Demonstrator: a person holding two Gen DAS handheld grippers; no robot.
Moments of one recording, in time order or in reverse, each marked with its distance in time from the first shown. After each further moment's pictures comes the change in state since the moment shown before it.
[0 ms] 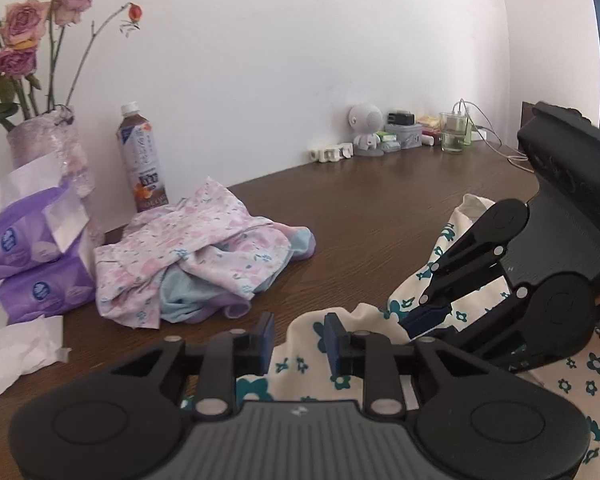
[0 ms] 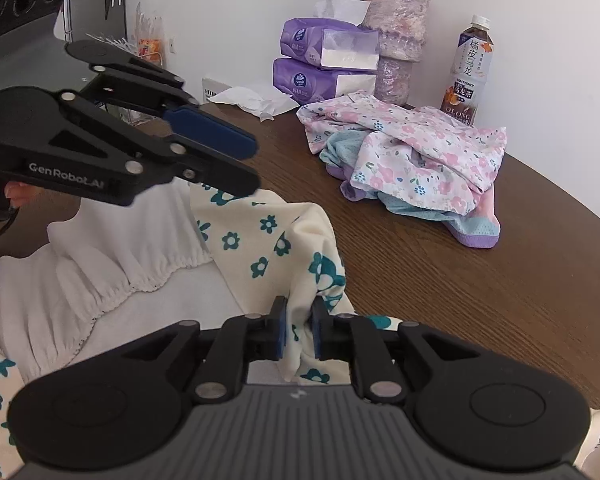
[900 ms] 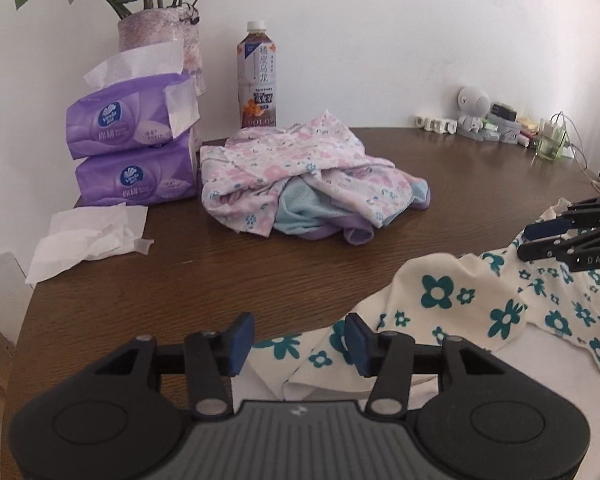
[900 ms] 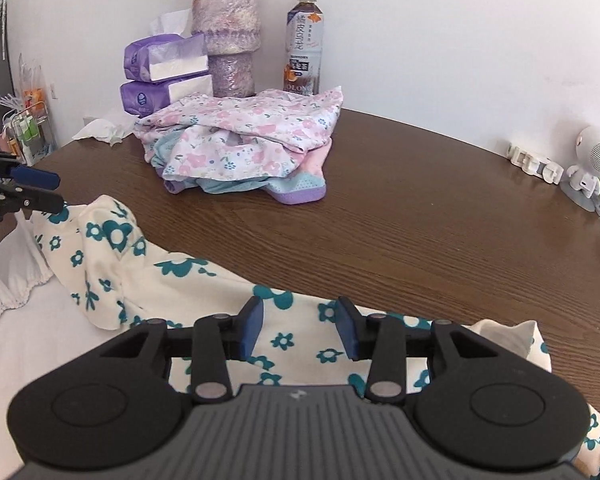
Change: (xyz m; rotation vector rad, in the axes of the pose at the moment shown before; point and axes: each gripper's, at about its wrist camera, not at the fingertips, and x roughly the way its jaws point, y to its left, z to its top) left arm -0.009 0.070 -0.044 -0.259 0.122 0.155; right arm -0.022 -0.086 -0.035 0.265 -0.014 -0.265
